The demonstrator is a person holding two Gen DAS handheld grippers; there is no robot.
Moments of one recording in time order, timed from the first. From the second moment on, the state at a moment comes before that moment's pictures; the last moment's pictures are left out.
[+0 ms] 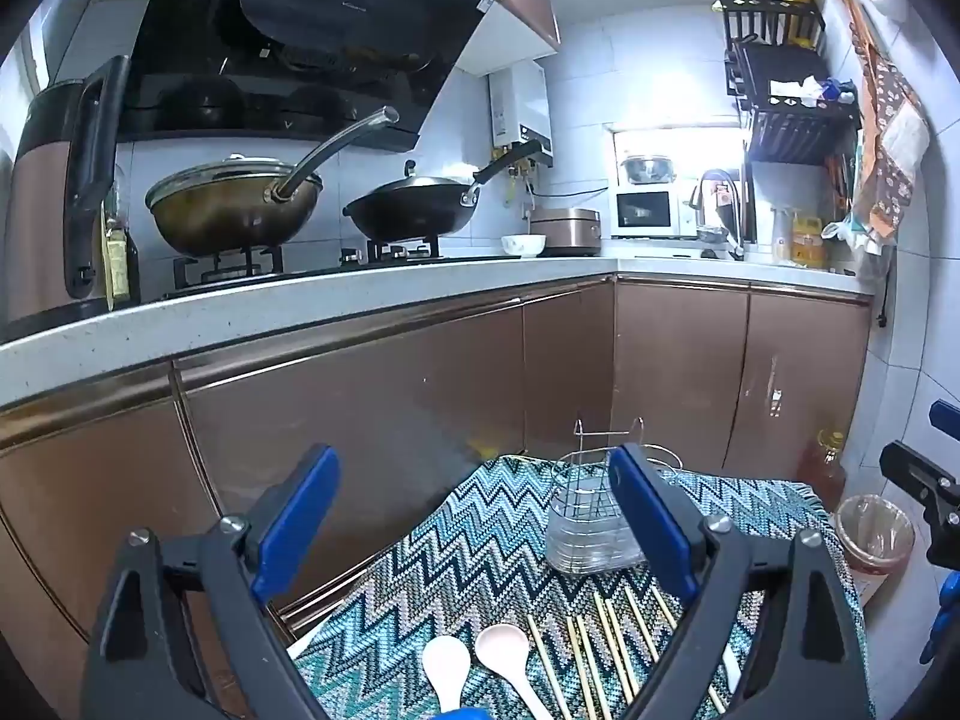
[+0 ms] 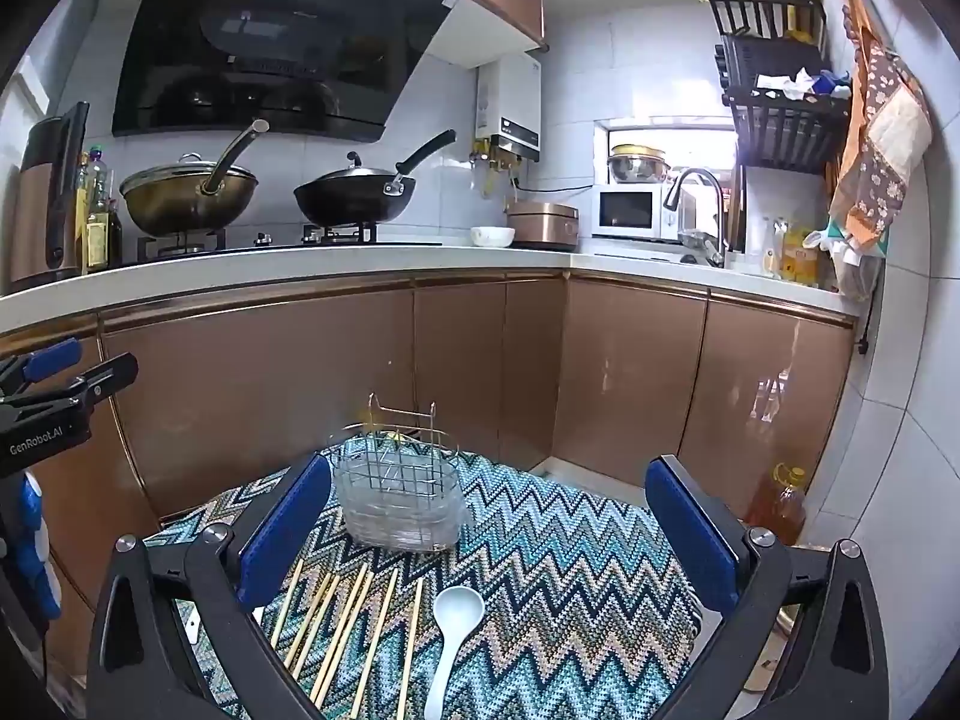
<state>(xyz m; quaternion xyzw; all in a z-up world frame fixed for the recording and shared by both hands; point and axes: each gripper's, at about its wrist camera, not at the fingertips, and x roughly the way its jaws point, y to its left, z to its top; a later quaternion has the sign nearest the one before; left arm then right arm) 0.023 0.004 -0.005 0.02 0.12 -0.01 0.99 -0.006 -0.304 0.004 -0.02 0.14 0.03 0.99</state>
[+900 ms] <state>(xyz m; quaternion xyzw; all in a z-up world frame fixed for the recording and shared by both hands) 0.031 -0.006 0.000 0.03 0.11 -0.02 0.99 -0.002 -0.313 0.001 -0.02 0.14 0.00 0.99</state>
